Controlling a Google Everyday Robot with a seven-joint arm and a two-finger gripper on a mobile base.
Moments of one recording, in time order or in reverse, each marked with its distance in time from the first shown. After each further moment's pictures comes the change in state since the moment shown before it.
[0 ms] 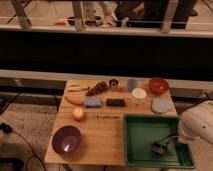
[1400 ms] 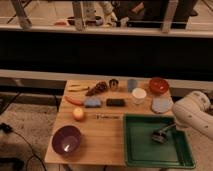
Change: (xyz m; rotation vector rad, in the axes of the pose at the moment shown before) arm -0.021 -0.076 0.024 0.090 0.088 -0.056
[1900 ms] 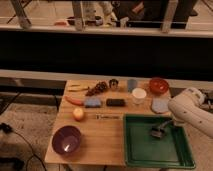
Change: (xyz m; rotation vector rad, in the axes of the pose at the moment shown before) arm -0.008 -0.010 0.006 0.014 0.005 -0.012
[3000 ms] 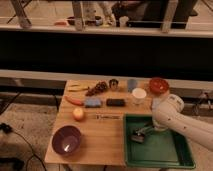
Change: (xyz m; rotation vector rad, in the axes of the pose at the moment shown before) arm -0.108 0.030 0.003 -0.005 -0.154 -0.096
